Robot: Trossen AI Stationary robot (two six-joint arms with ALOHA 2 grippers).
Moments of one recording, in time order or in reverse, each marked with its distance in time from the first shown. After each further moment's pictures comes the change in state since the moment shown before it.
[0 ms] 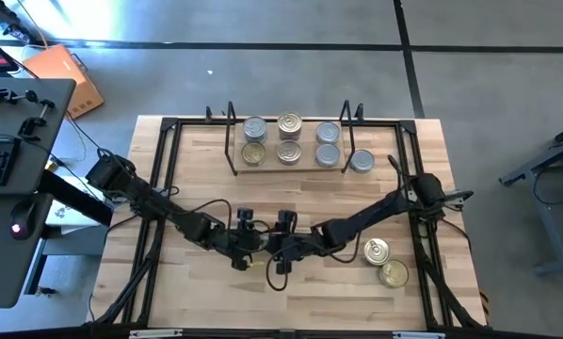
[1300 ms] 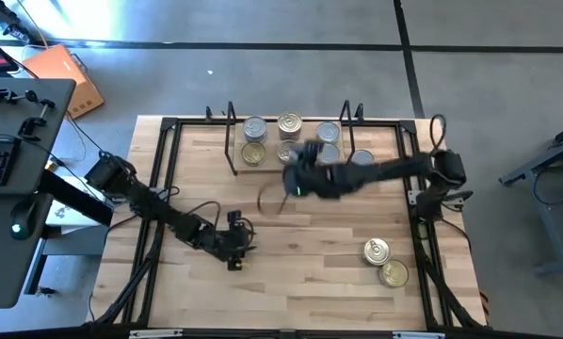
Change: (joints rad) left arm -0.042 -0.001 -0.233 0.334 -0.021 -0.232; right arm -0.328 -0.234 0.120 -0.645 0.415 -0.245
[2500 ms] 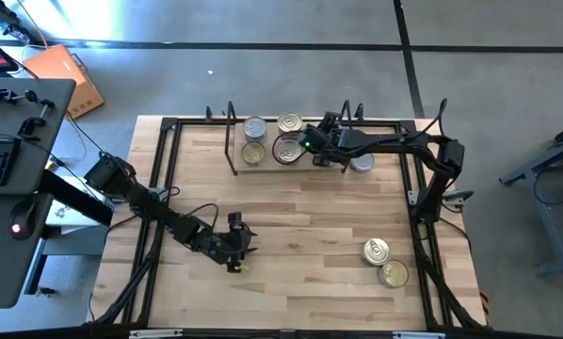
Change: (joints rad) left arm -0.028 0.000 -0.001 0.043 -0.045 0.051; right arm -0.368 0.000 -0.163 0.023 -0.142 -0.136
